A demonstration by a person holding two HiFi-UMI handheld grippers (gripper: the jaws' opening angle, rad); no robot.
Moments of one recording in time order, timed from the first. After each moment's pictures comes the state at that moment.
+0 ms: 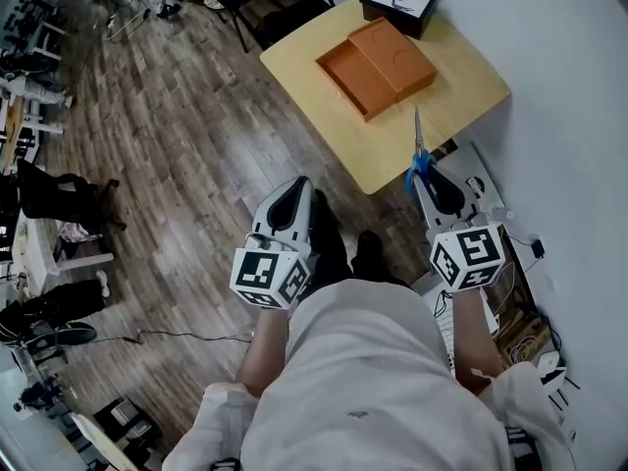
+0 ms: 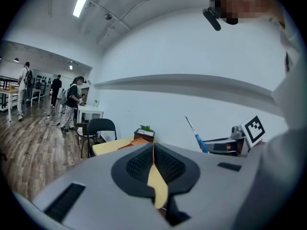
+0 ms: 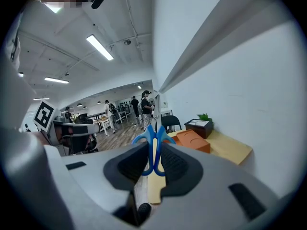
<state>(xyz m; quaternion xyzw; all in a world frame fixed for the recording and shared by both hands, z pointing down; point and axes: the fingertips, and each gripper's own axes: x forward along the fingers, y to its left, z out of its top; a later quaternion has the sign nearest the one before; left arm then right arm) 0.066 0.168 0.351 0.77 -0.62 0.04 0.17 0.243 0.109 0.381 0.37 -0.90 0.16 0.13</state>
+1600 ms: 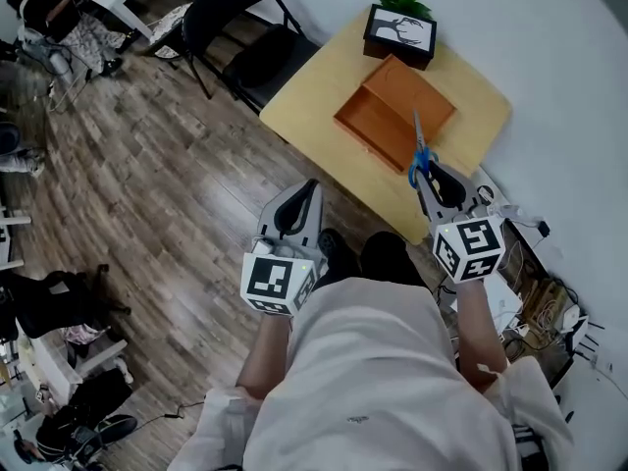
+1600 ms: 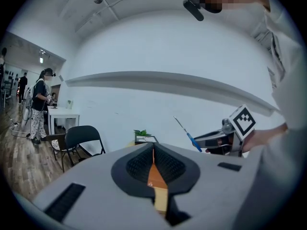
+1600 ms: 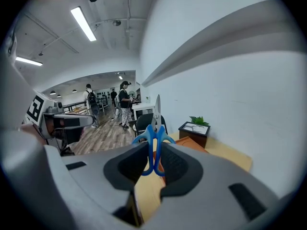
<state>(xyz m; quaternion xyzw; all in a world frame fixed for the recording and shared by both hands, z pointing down) -0.103 -0.010 0.351 0.86 -0.48 0.07 0.14 0.076 -0.036 0.385 0.49 -0.84 0.15 0.19</state>
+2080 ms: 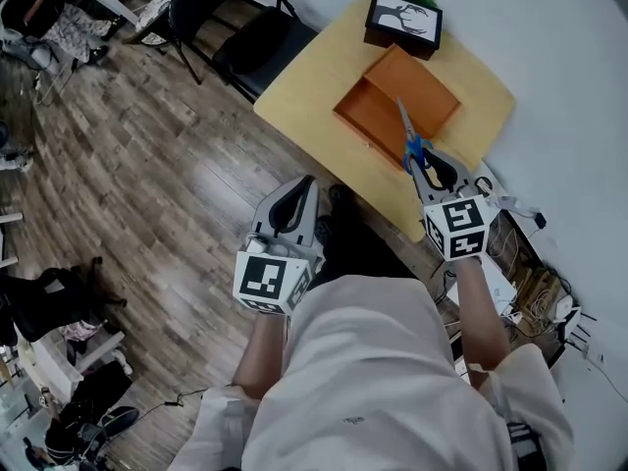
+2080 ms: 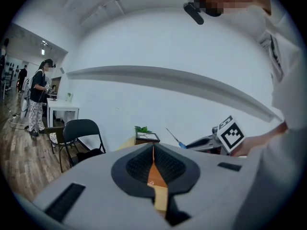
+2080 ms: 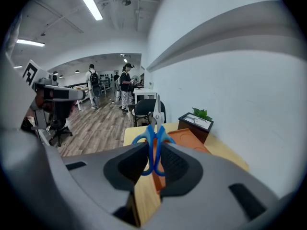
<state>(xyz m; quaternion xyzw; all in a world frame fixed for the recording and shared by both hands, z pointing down) -0.112 -0.039 0.371 0.86 -0.47 0.07 0.17 0.073 -0.081 0.444 0.47 -0.82 0.13 0.30</state>
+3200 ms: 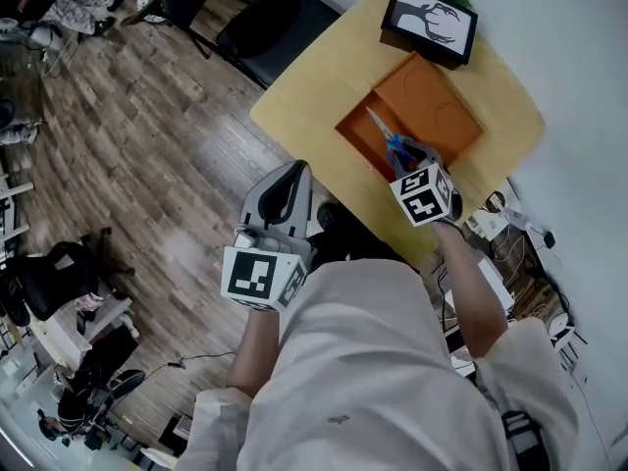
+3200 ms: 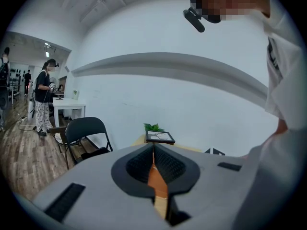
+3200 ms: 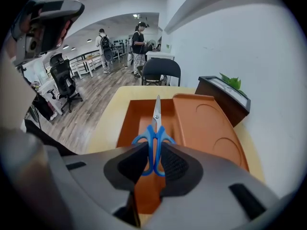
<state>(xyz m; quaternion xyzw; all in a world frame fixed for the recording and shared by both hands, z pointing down) -0.090 -0.166 0.399 0.83 -0.51 0.11 0.20 0.076 -0.185 0.626 0.34 -0.79 0.17 0.49</state>
